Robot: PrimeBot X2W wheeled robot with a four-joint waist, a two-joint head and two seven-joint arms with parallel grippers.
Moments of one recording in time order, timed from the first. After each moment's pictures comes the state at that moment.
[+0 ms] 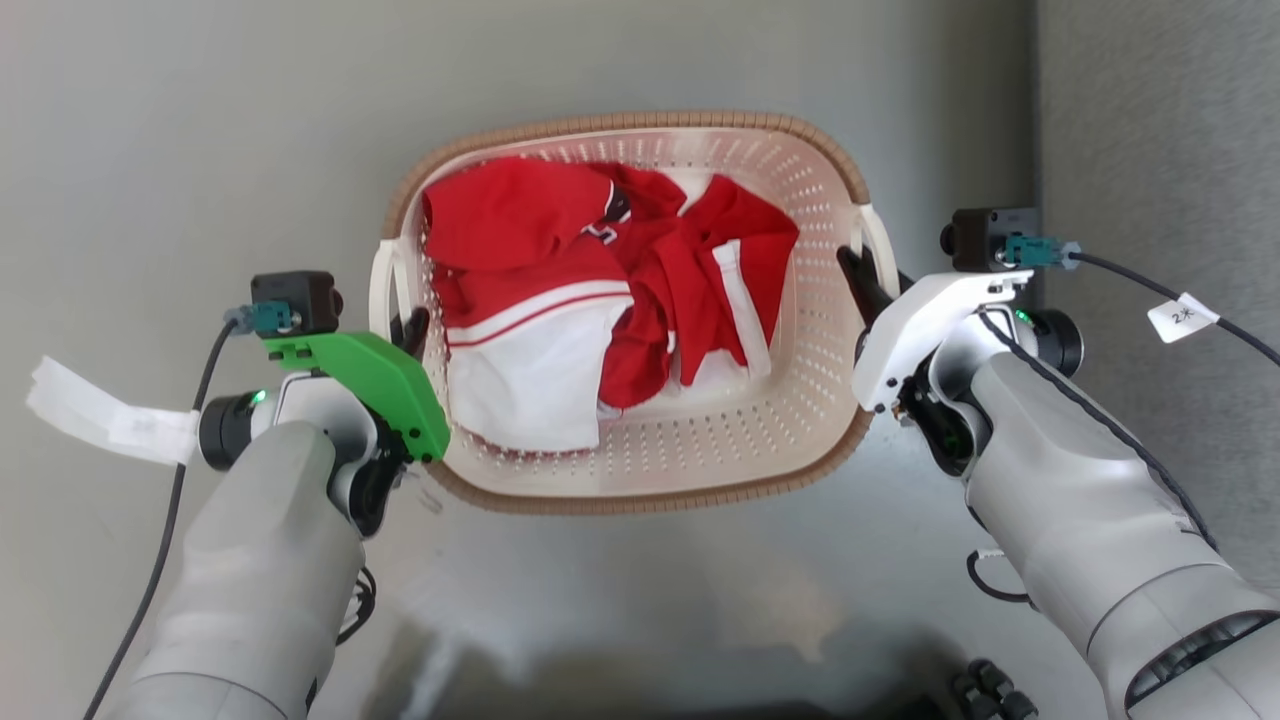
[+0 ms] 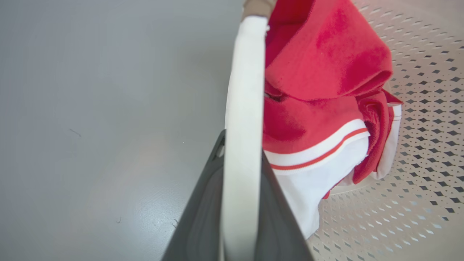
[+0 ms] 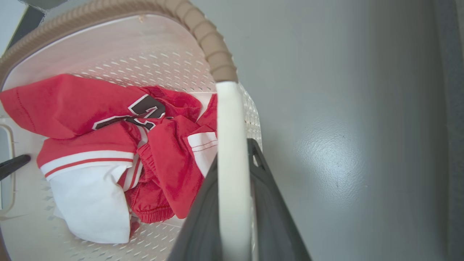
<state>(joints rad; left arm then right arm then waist) -0.76 0.03 -0.50 1.03 -0.72 -0.13 -0.06 -0.77 -0.06 0.59 1.04 0.65 0.12 -0.15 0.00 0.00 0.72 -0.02</state>
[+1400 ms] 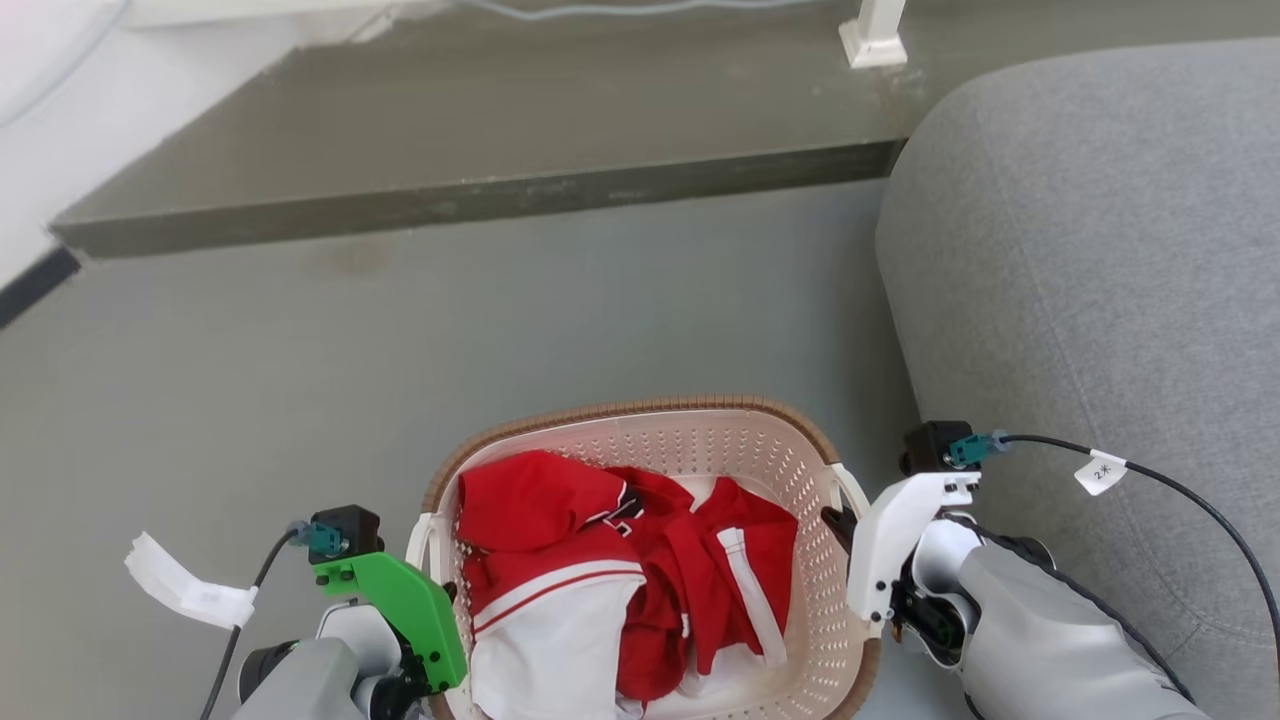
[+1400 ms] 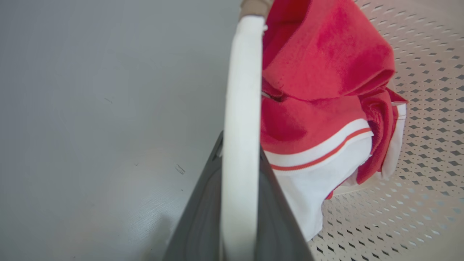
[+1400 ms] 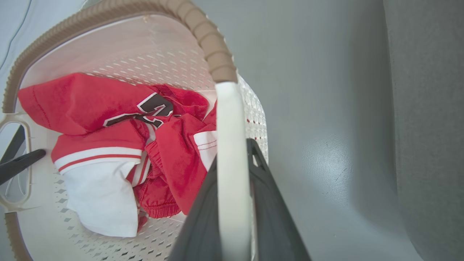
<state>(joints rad) -0.49 0.03 -0.62 1.12 -0.87 -0.13 0.08 -0.52 -0.06 0.79 1.07 0.88 0.11 0.05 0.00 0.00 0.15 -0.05</state>
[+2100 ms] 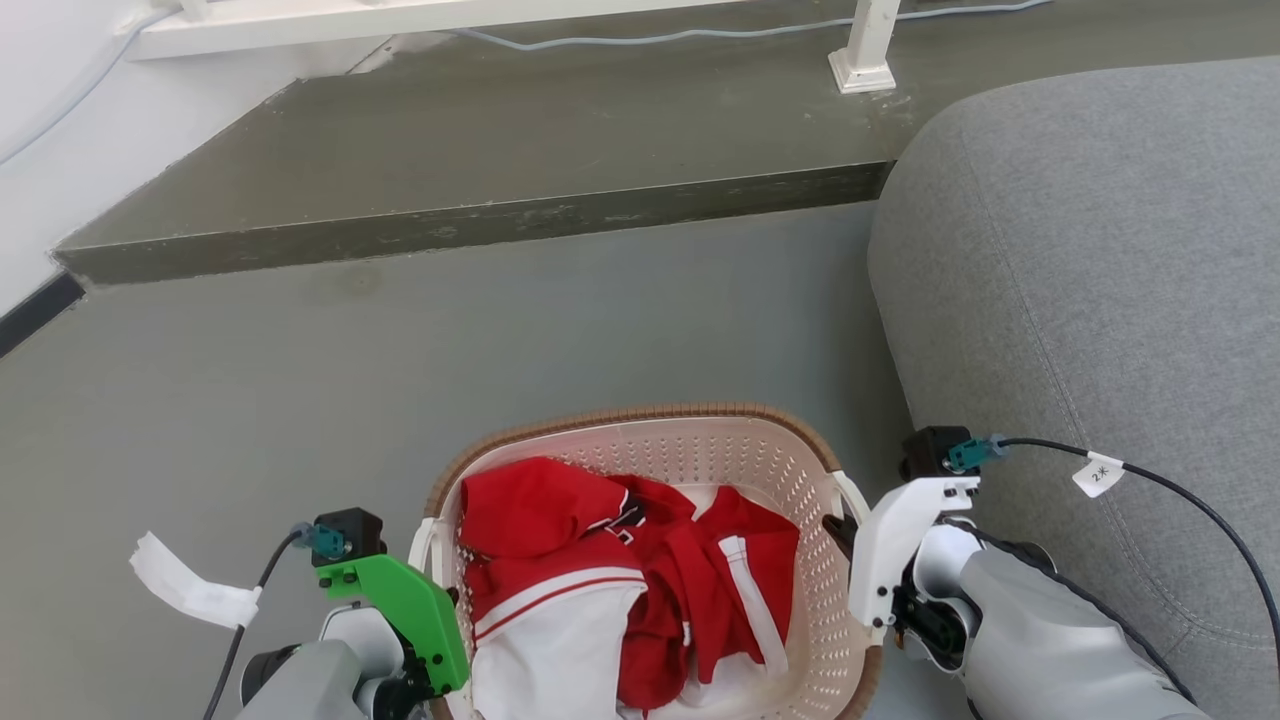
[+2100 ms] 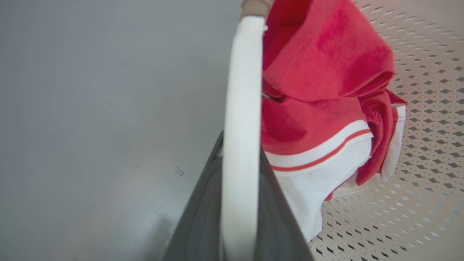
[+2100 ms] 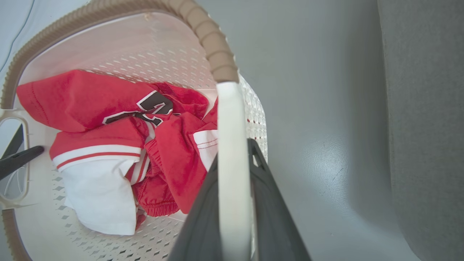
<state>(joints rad) -0.49 0.03 -0.65 1.12 -0.89 -0.13 0.09 -0.52 -0.06 0.83 1.07 0.91 0.11 0.06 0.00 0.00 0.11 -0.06</state>
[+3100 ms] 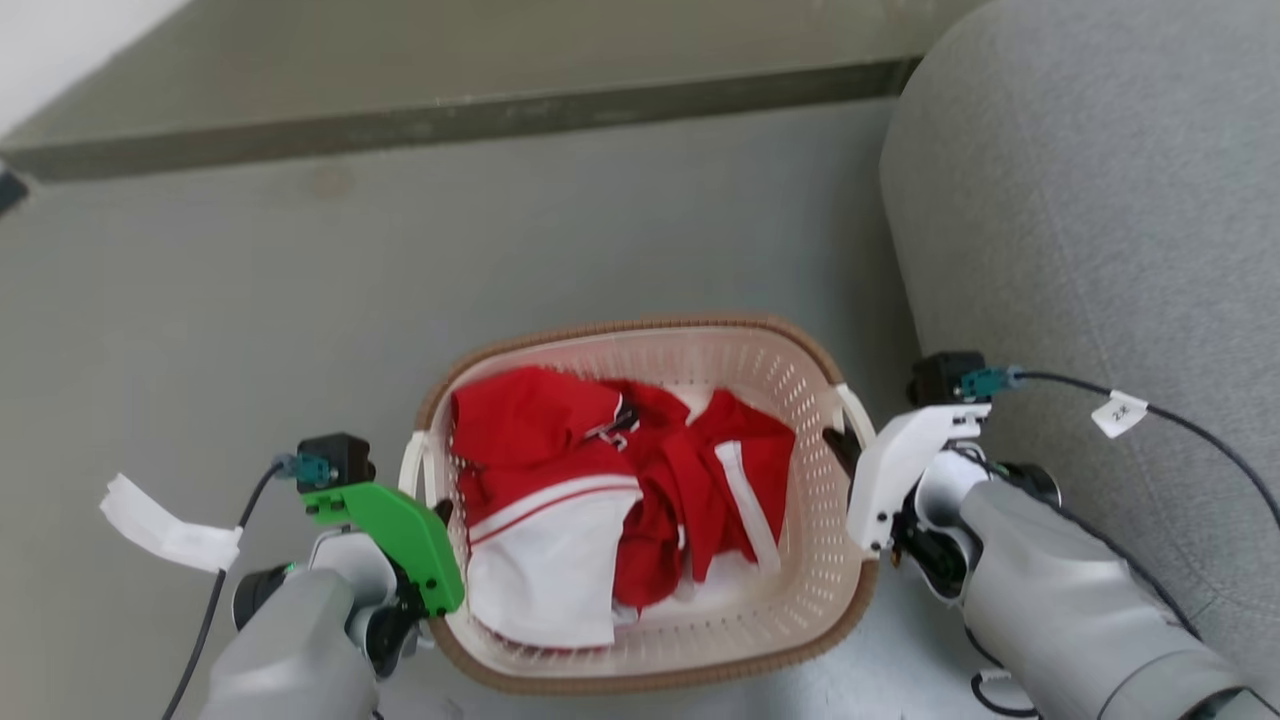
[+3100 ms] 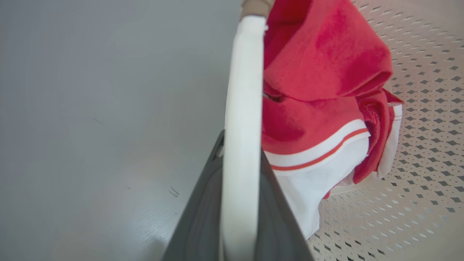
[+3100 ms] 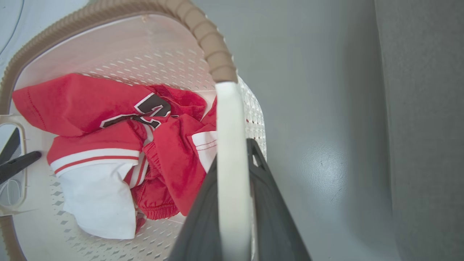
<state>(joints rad) -0.58 0.04 -0.66 1.09 -0.91 -0.13 0.04 -0.63 -0.07 0.85 1.09 0.93 0.11 -0.01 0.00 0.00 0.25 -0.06</state>
